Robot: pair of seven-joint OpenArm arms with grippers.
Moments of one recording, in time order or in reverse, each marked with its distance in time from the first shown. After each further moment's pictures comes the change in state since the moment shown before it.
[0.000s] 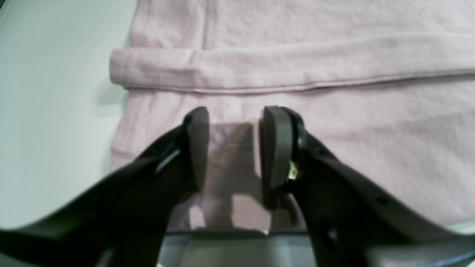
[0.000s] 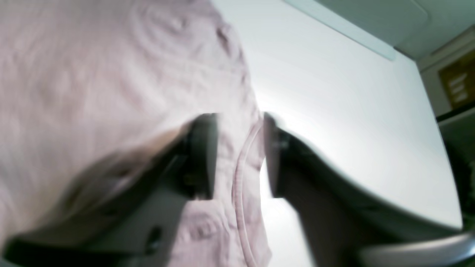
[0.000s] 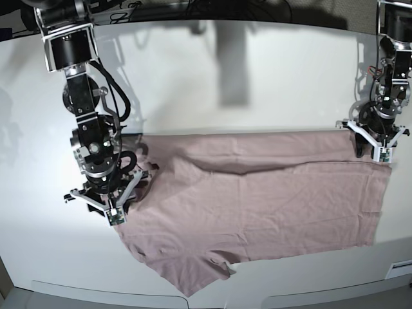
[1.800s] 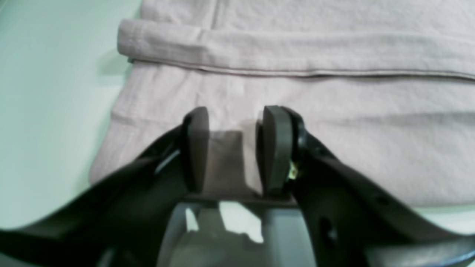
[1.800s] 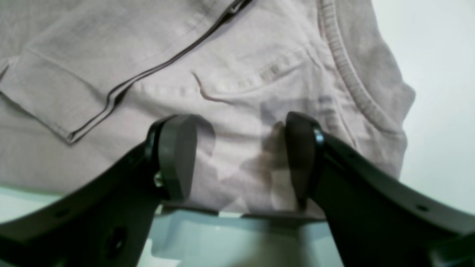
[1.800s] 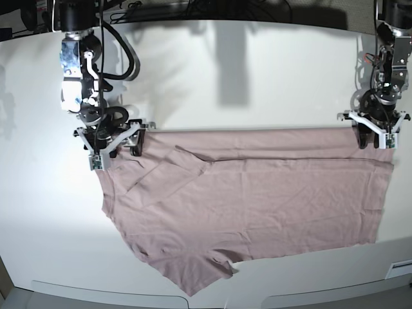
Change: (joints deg) left arm 5.4 0.5 -0.5 0.8 -5.3 0.0 -2.0; right arm -12.9 -2.5 12.6 -5.1 22.3 20.0 -4.4
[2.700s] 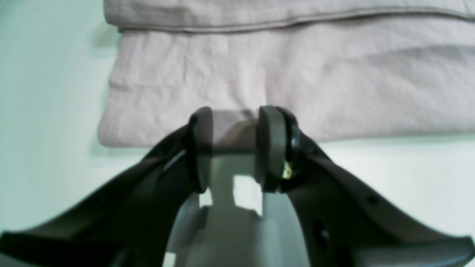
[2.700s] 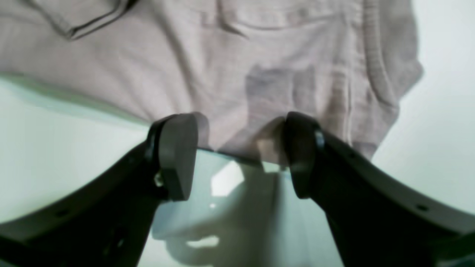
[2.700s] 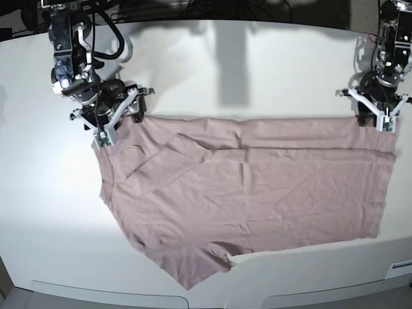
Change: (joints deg) left arm 12.1 -1.7 -2.1 16.8 1.7 1.3 11.2; right arm -10.0 3.5 0.0 15.3 -1.7 0.2 -9.2
